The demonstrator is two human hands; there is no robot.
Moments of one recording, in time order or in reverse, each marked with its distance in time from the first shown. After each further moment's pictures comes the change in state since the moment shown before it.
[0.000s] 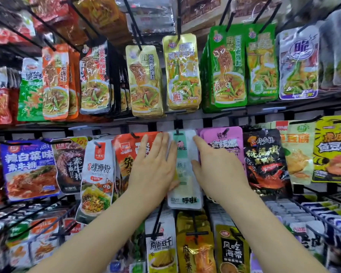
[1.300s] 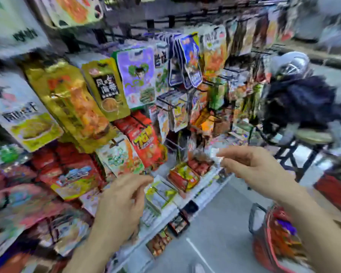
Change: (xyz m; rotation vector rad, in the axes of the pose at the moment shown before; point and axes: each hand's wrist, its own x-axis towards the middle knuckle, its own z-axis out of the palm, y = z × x) left_hand -0.292 0.157 0.039 -1.542 -0.150 0.337; right_hand -0.404 0.043 -0.076 0.381 -0.248 0.942
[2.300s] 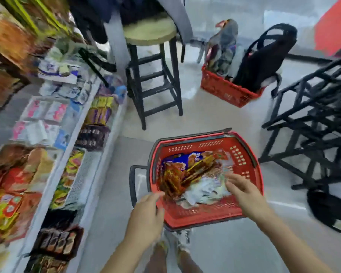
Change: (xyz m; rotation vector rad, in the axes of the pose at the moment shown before) left_hand -0.061 0.221 0.632 -0.115 -1.183 -0.189; right_hand -0.236 0.559 -0.183 0.325 0.502 1.150
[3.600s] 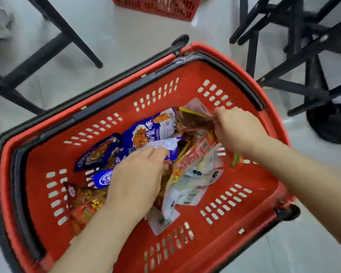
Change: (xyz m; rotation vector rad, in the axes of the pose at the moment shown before) left_hand 0.270 0.002 0.241 0.494 -0.087 0.715; right_hand 0.291 0.203 -0.004 -0.935 0.245 -0.074
